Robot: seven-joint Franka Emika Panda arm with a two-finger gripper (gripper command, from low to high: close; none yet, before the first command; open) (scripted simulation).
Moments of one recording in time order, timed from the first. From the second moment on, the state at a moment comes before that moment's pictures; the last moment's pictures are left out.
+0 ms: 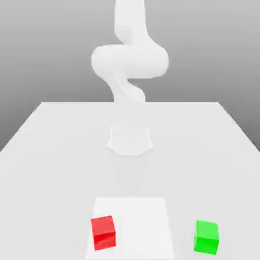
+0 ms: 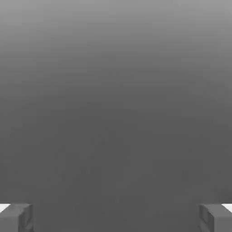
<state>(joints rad) 0.01 -0.71 -0.02 -2.32 0.00 2.34 0.76</state>
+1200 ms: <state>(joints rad) -0.02 0.34 -0.09 -2.53 0.11 2.87 0.32</state>
